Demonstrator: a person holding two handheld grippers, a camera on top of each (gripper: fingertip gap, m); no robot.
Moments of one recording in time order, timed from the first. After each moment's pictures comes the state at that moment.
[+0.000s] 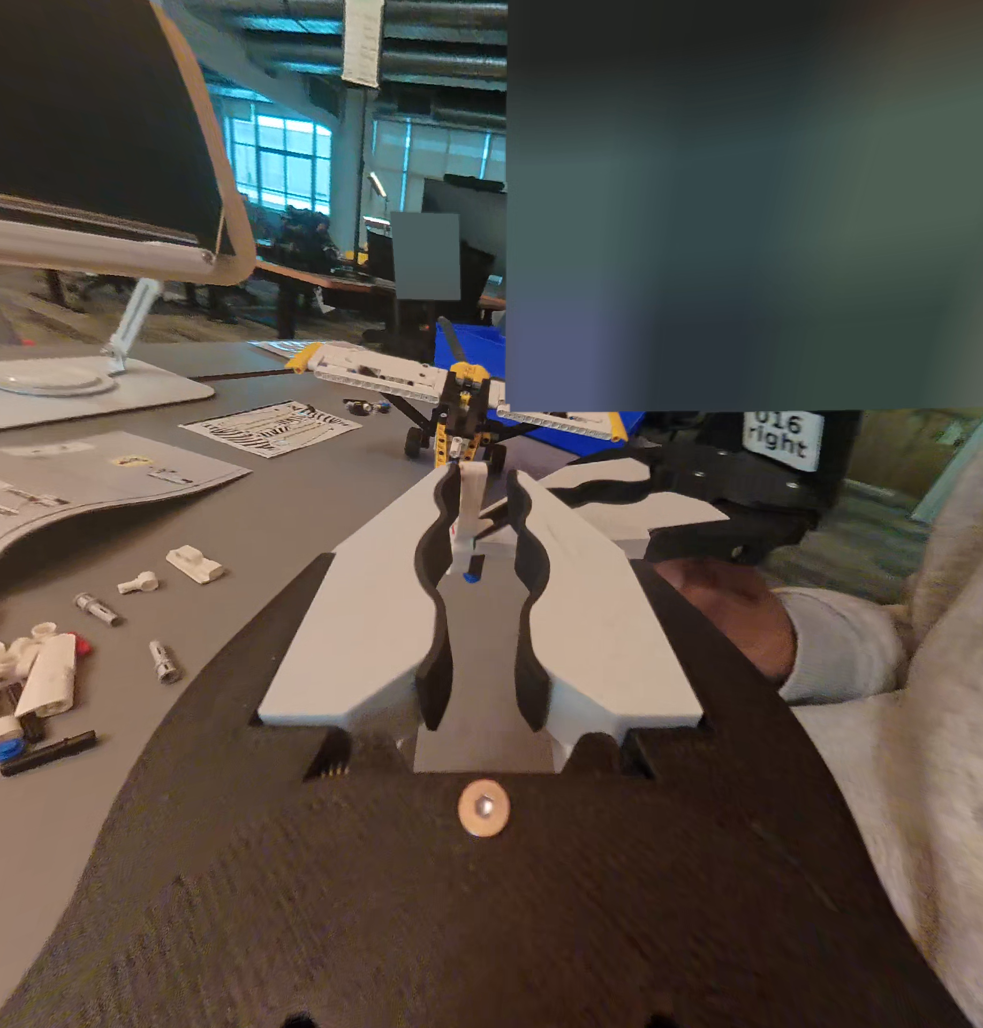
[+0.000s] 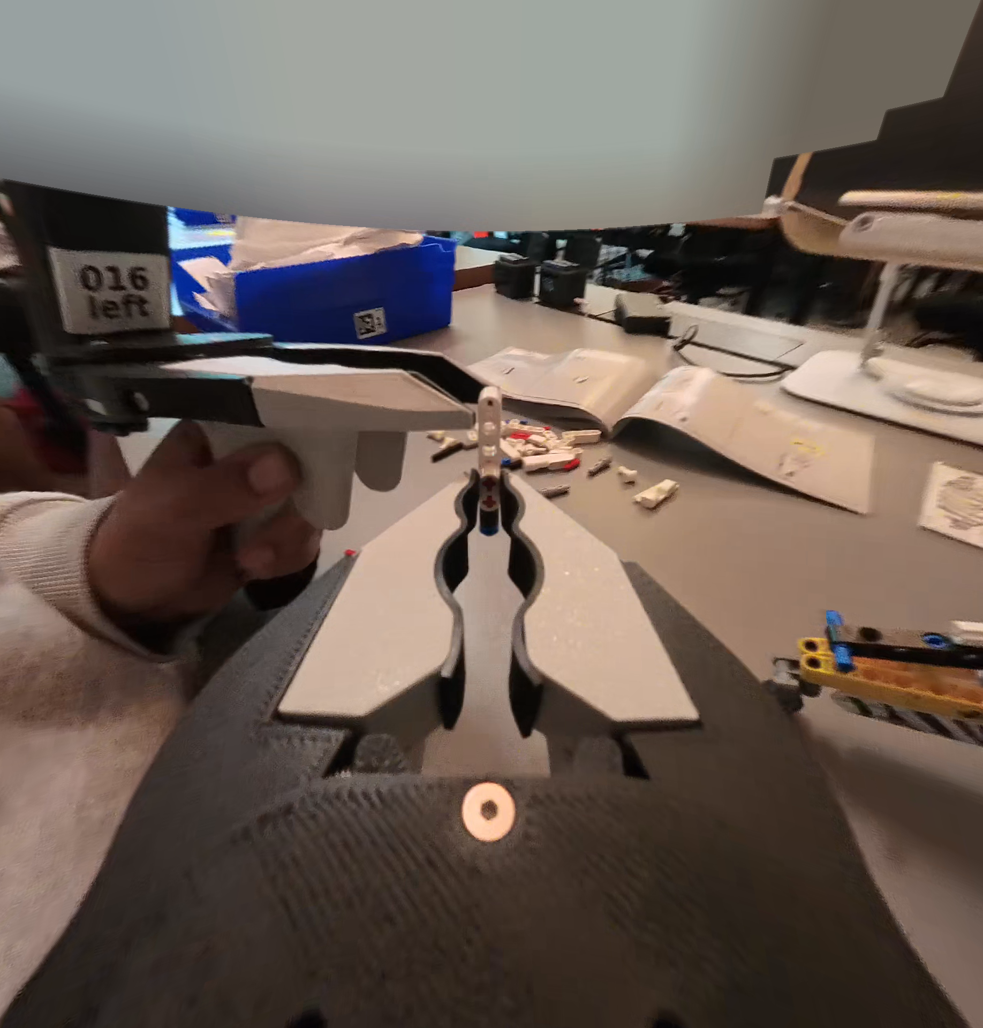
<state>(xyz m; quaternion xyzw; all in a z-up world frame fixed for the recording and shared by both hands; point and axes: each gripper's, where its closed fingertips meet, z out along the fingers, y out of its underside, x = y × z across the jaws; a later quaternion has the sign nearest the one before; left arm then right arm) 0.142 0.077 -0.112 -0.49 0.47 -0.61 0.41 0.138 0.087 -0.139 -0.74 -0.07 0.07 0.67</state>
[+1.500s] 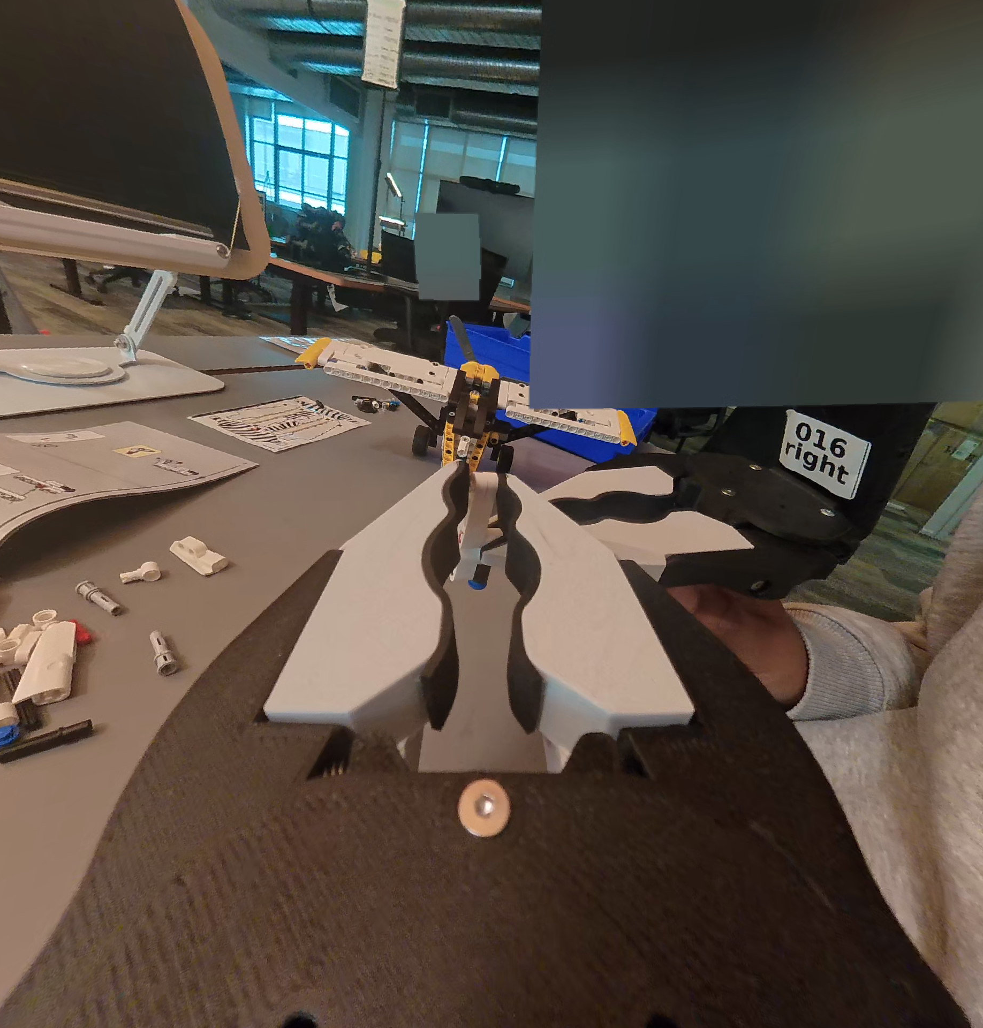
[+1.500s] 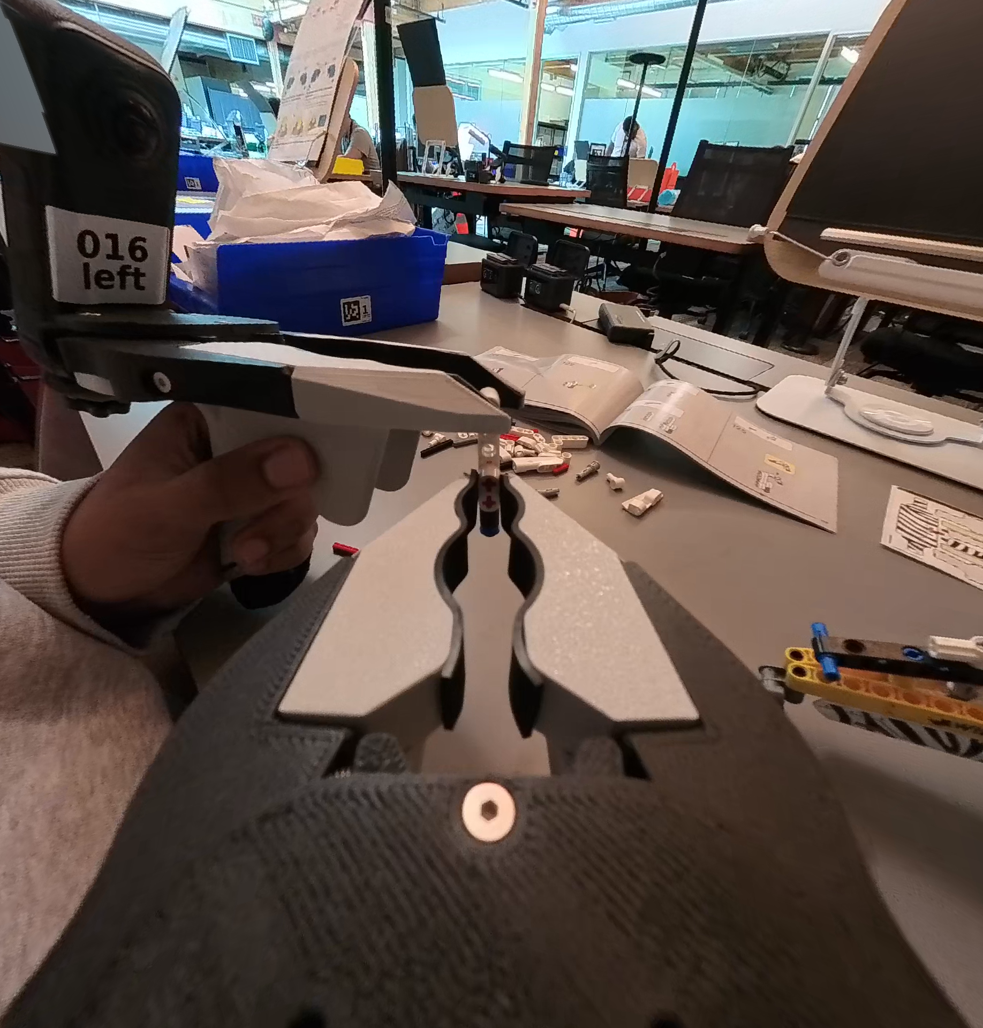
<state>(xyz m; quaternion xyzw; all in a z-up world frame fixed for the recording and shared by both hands) 0.144 0.079 -0.114 -0.50 0.46 -0.61 0.41 0.133 0.087 -0.140 -0.74 -0.09 0.03 0.67</state>
